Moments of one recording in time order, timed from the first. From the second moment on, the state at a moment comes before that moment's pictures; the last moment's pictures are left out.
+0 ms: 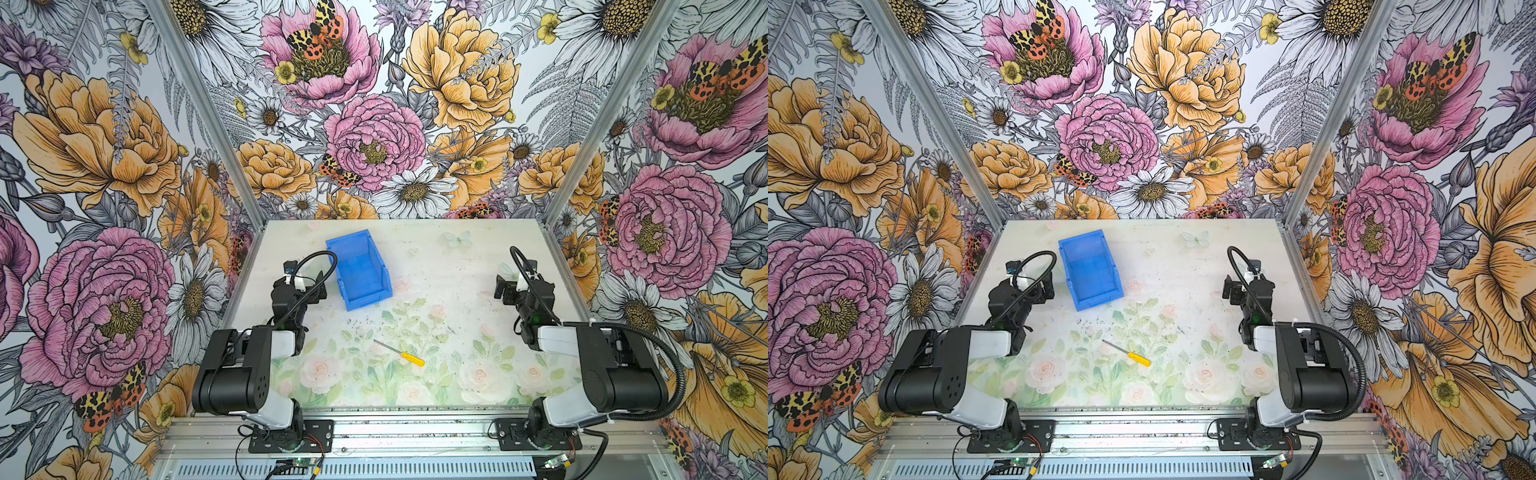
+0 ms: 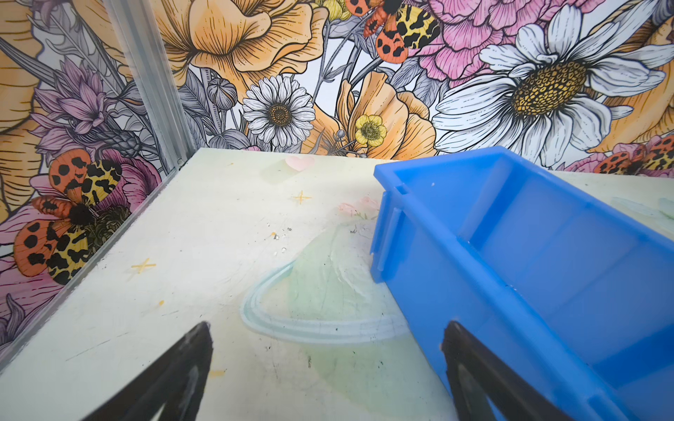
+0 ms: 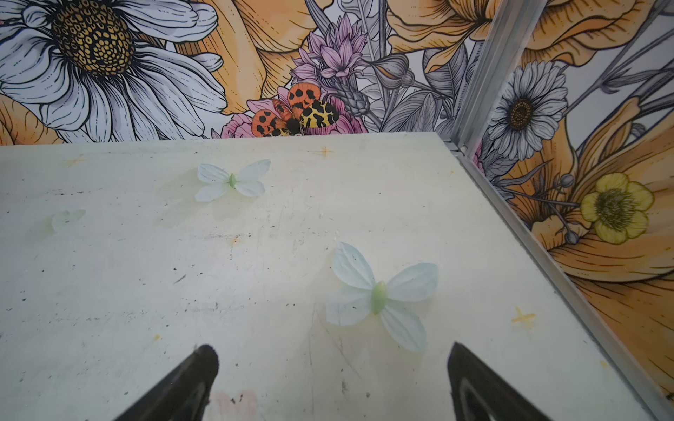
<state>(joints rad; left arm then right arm) 0.04 1.49 0.39 0.90 0.02 -0.05 -0.04 1.48 0.44 0.69 0.03 0.01</state>
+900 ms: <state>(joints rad) 0.04 1.07 0.63 0.02 -0.03 -0.35 0.07 1.06 0.65 -0.06 0.11 0.15</state>
